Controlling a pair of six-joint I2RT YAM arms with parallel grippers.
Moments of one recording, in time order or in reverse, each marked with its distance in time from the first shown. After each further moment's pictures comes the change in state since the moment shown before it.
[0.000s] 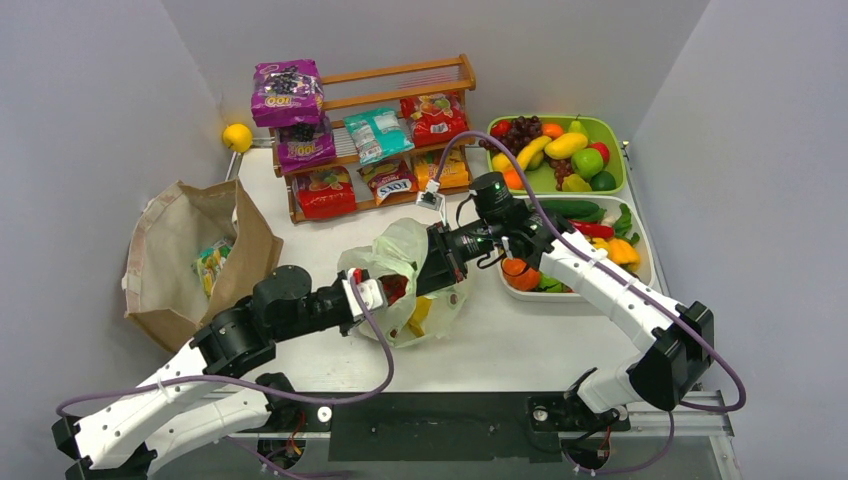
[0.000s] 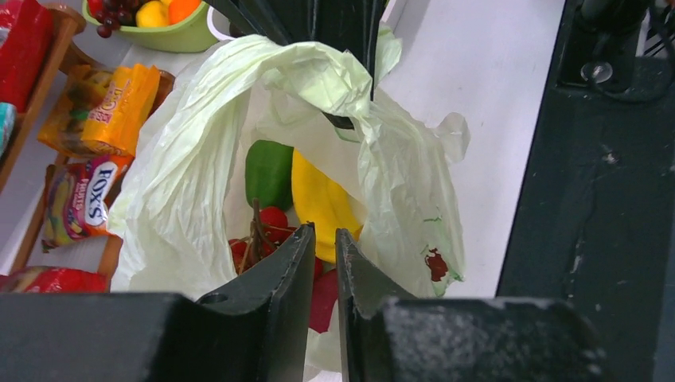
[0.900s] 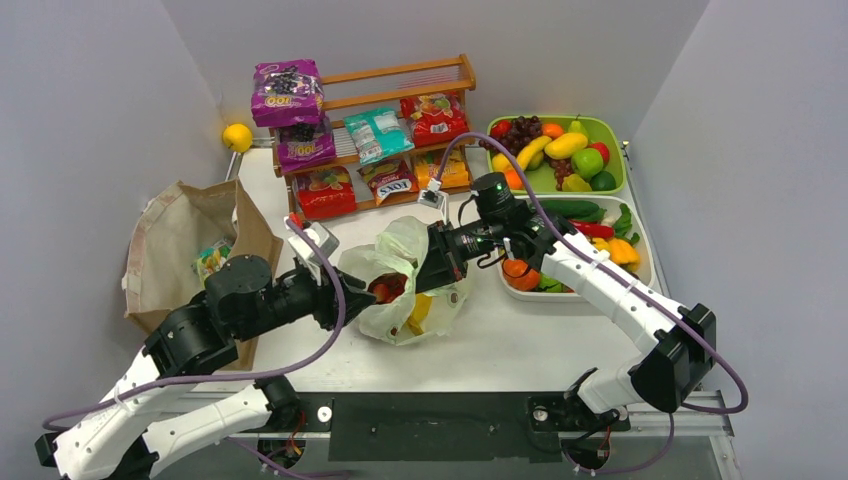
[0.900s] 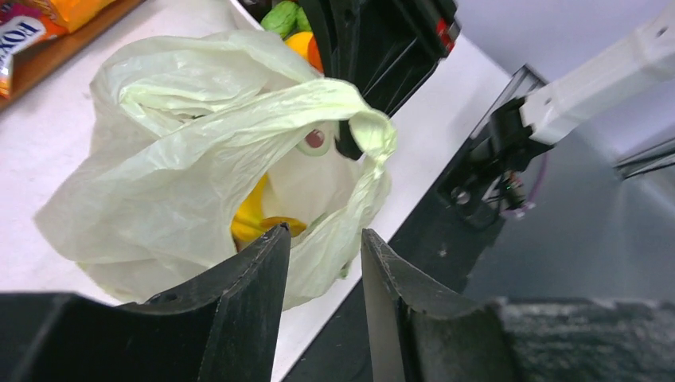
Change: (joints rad) left arm 0.035 0.021 0.281 -0.232 -0.103 -0.642; right arm 0.002 -0.013 -0.003 0.008 0.063 0.010
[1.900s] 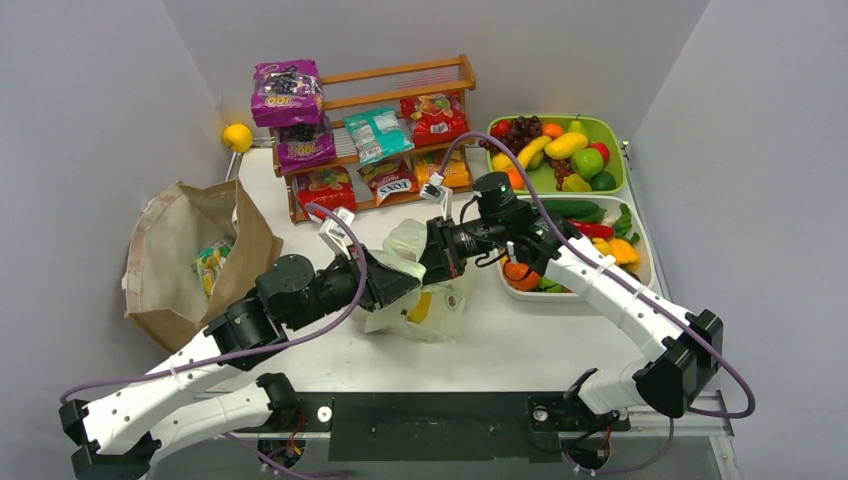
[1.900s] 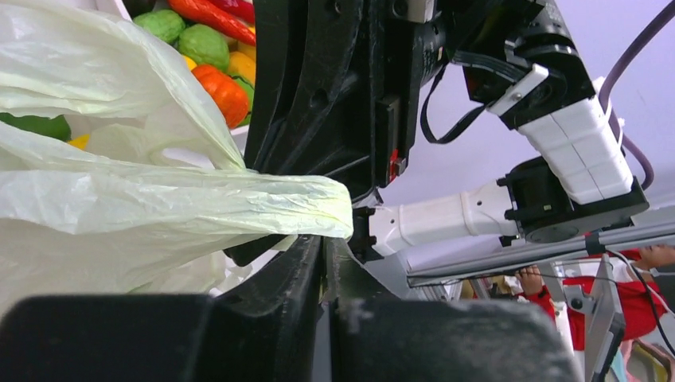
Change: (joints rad) left arm -0.068 0.068 -0.253 0.505 -0.060 -0.577; right arm 0.019 -0.032 0.000 0.054 0.112 0.124
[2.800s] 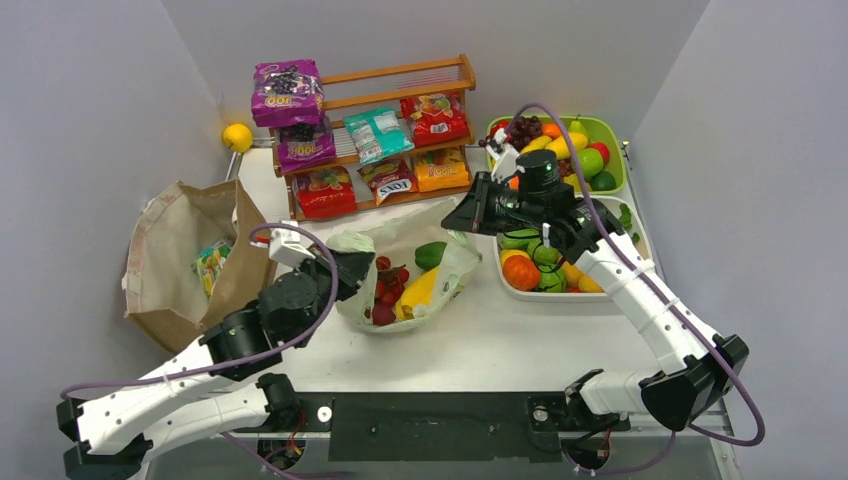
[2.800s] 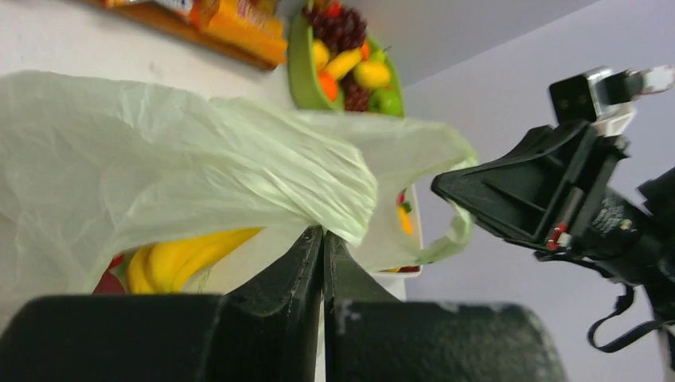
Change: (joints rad) left arm -0.125 -0.056 0.022 -0.159 -0.776 -0.153; right arm -0.163 -0.071 0.141 -0.105 0.478 0.201
